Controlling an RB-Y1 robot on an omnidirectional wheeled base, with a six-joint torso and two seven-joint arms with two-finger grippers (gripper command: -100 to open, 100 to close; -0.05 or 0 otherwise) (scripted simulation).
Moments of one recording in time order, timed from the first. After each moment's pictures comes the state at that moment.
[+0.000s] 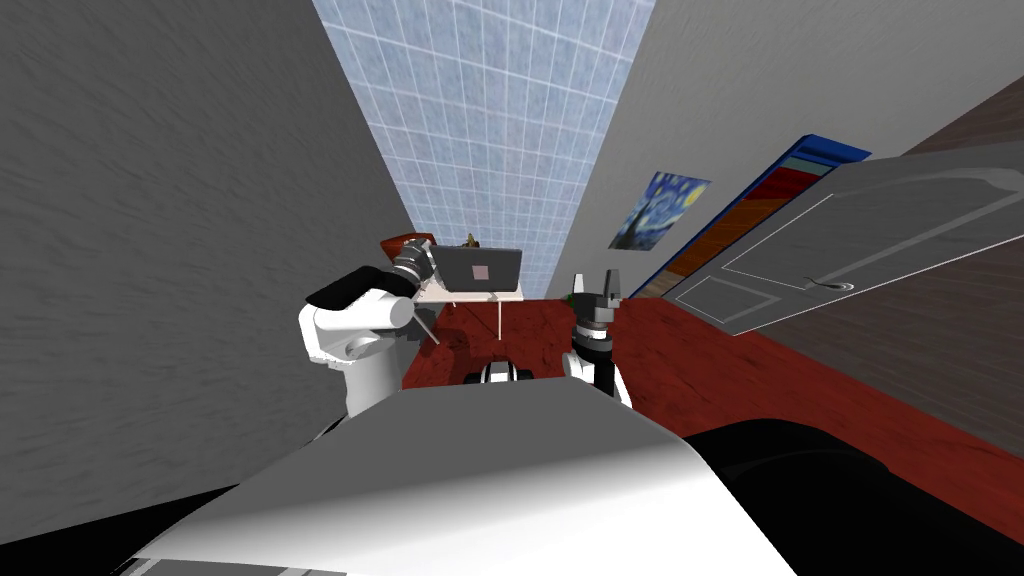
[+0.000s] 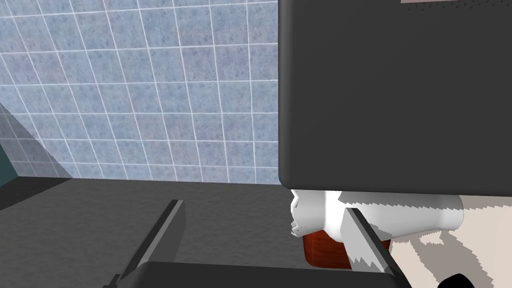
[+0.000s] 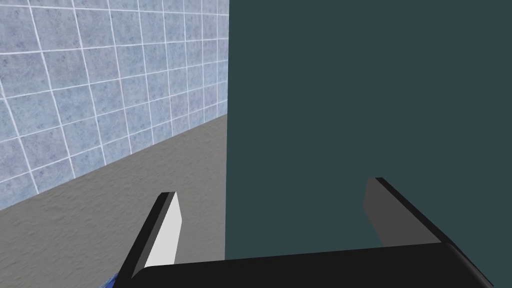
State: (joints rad) left arm -0.20 0.16 0.20 -2.43 0.09 0.98 0.01; right arm 0.48 -0.03 0.00 -2.36 0.10 -0.63 -0.17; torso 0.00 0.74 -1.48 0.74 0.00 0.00
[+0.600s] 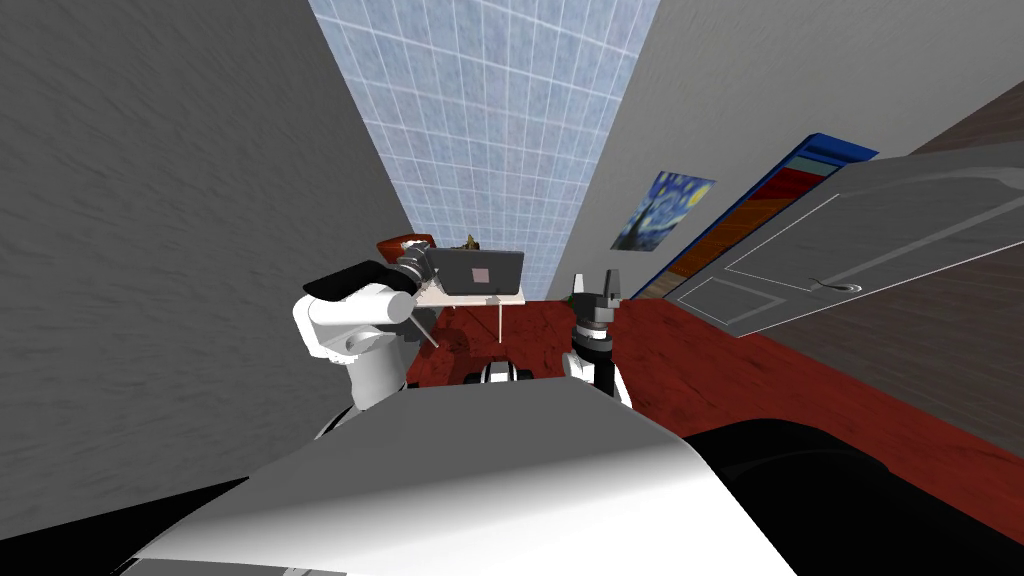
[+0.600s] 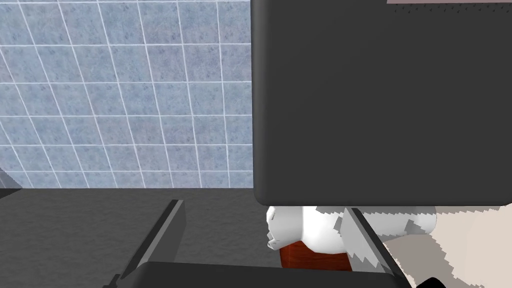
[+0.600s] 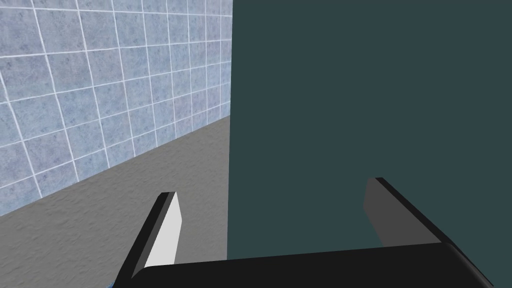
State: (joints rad) left arm -0.26 0.15 0.20 -2.44 0.08 1.15 0.03; right arm 0.48 -0.03 0.00 -2.36 0.10 -0.63 -0.17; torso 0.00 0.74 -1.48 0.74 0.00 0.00
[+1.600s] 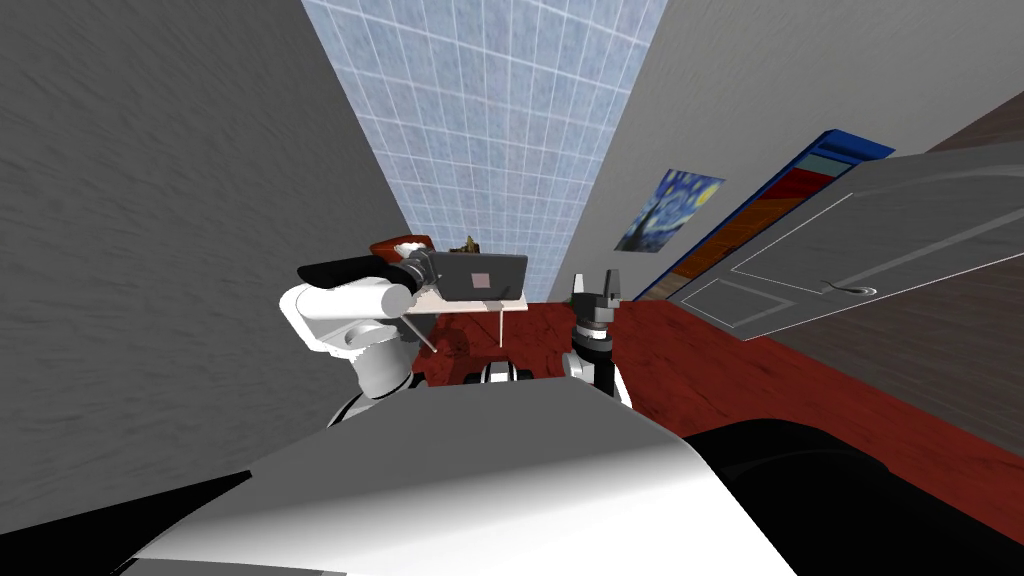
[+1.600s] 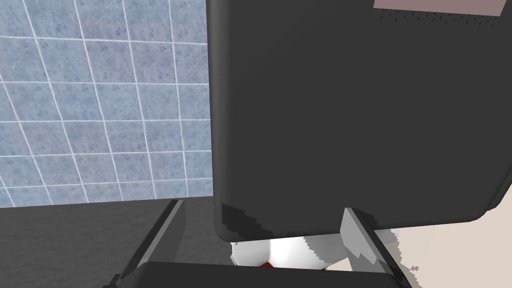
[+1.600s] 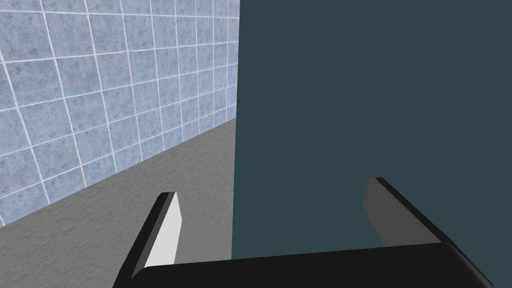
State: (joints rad) left arm -0.34 0.13 0.21 -2.46 0.07 1.40 0.05; right arm 0.48 -0.03 0.00 -2.36 0.10 -0.63 -0.17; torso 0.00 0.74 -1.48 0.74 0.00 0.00
